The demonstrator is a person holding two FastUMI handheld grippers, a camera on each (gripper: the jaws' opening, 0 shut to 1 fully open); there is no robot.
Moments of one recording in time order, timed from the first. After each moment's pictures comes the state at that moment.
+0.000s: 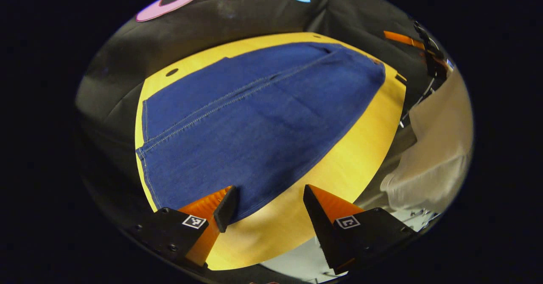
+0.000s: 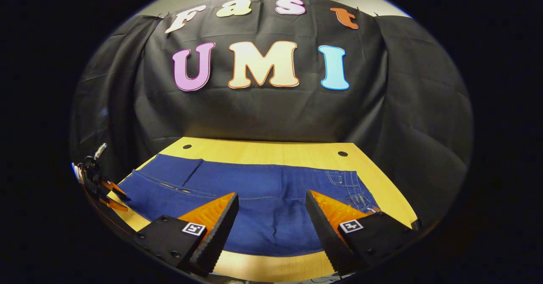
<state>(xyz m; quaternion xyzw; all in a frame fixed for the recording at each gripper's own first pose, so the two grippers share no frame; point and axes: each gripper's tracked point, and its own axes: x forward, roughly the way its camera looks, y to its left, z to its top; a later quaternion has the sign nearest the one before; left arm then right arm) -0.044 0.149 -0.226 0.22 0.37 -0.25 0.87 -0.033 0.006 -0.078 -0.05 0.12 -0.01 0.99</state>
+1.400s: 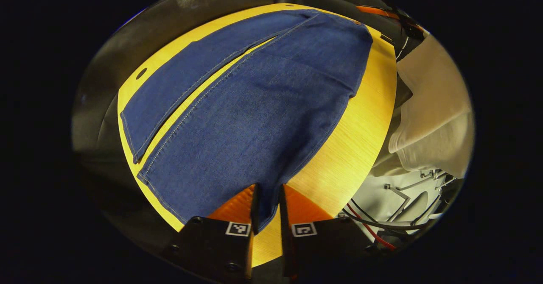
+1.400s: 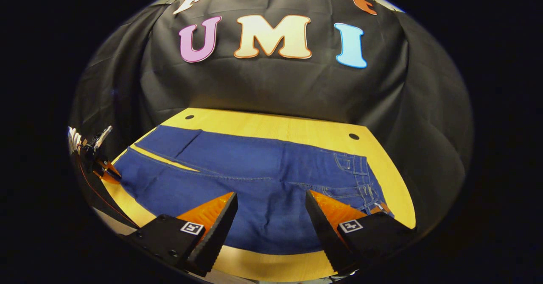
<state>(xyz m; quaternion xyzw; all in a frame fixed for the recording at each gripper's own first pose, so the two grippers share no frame) -0.049 0.156 -0.241 0.30 0.45 -0.26 0.80 -0.005 -0.030 -0.139 -0.09 0.22 0.05 0.97</state>
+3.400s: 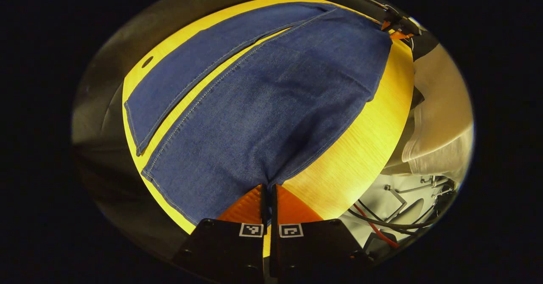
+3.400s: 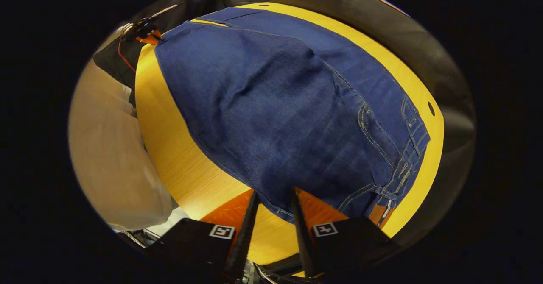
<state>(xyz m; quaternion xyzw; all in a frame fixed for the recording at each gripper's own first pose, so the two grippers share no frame) -0.042 0.156 -0.245 0.30 0.48 -0.22 0.80 -0.038 -0.157 -0.273 -0.30 0.51 0.24 0.77</state>
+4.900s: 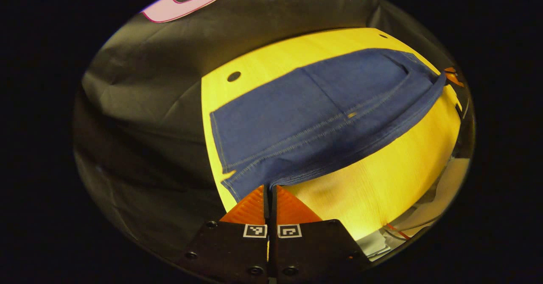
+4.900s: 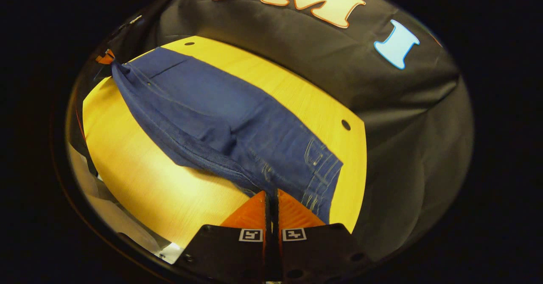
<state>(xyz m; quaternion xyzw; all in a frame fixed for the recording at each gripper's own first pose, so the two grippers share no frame) 0.059 0.182 -0.086 0.23 0.40 -0.01 0.89 0.073 -0.141 -0.127 -0.30 0.36 0.05 0.88</state>
